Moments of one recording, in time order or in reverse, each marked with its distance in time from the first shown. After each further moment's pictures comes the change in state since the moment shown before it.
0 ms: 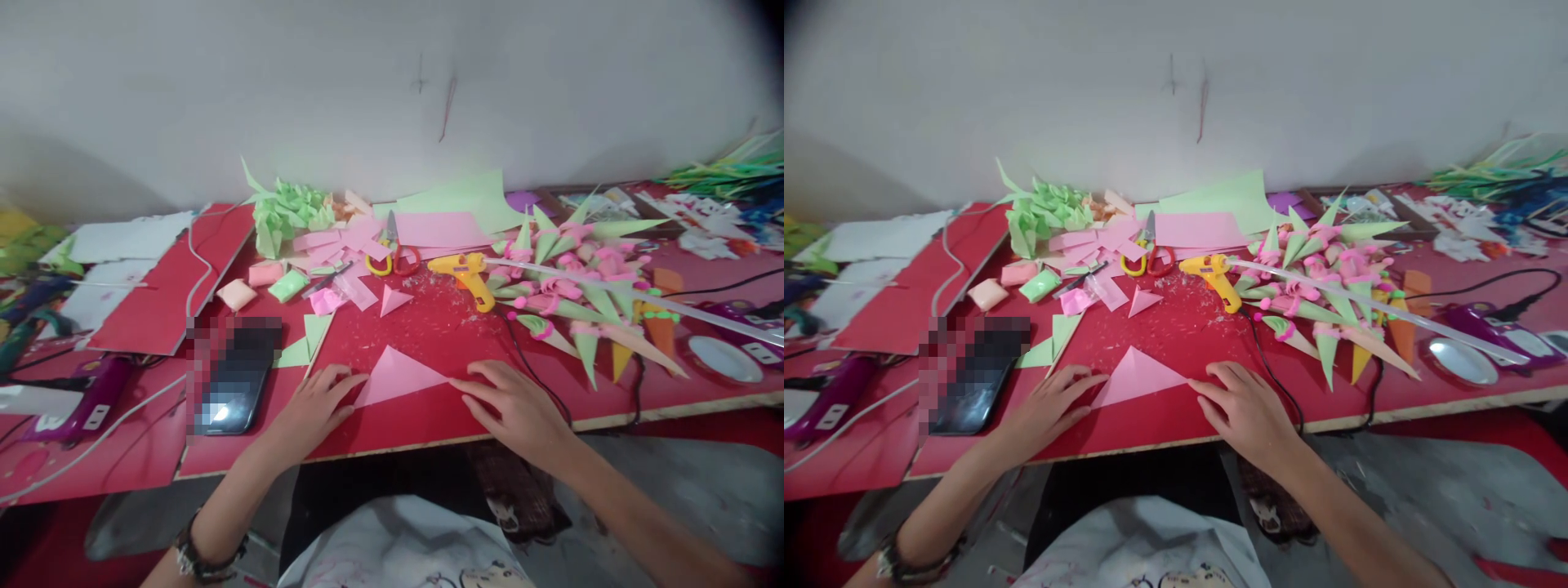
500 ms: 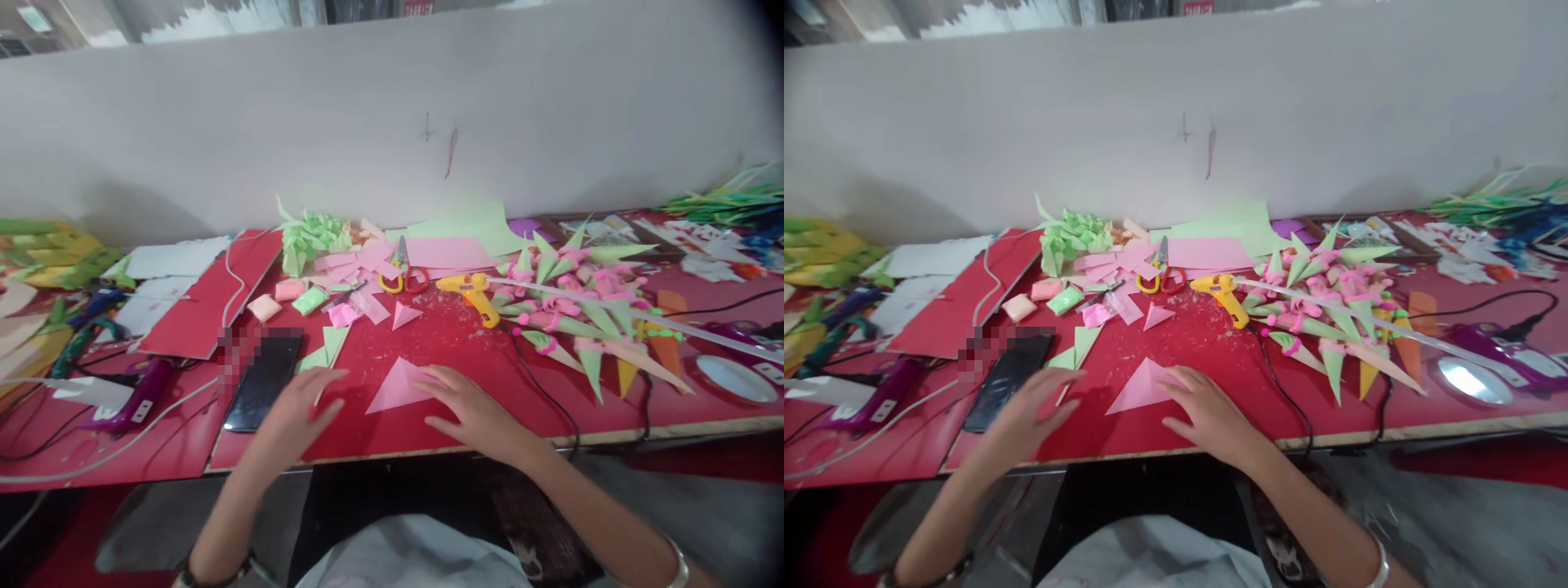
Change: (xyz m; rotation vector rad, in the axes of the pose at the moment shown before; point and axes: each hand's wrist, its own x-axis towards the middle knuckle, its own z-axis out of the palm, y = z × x) left_hand -0.030 -0.005 -0.025 -0.057 0.311 -0.090; right_hand 0.032 -0.034 0.009 0.291 -0.127 -0.161
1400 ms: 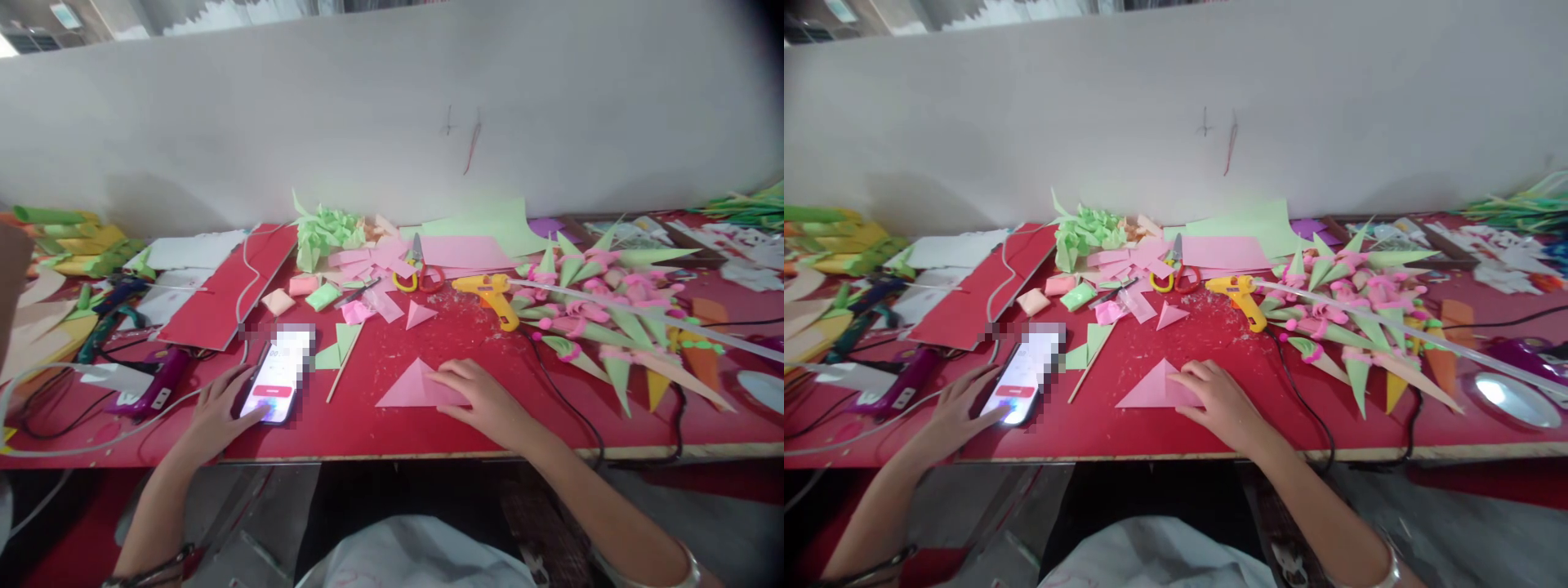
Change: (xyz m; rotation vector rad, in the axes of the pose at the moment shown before) left_hand -0.065 -0.117 -0.024 0.212 0.065 -0.452; right_hand 0.014 0.010 0.002 -0.048 0.066 -0.016
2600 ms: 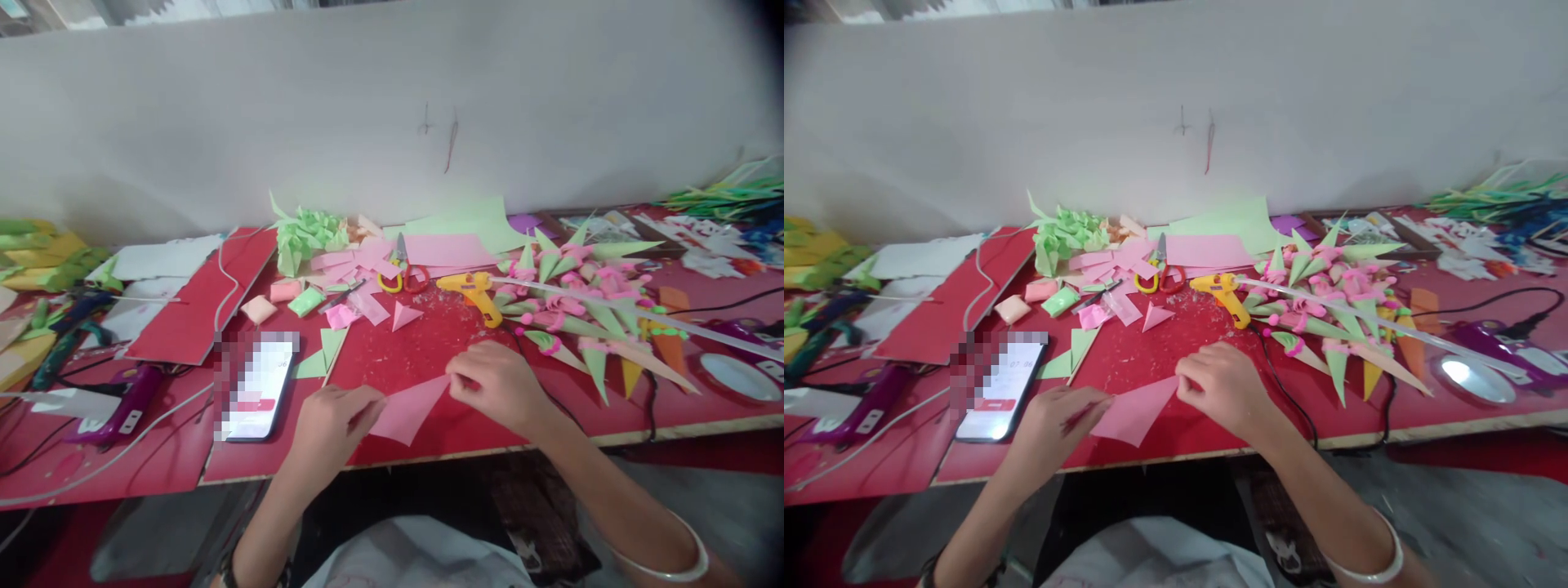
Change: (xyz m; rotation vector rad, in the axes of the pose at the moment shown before) left_hand 0.002 0.193 -0.009 -0.213 0.001 0.480; right_hand 0.009 -0.005 -0.043 -0.238 0.318 -0.067
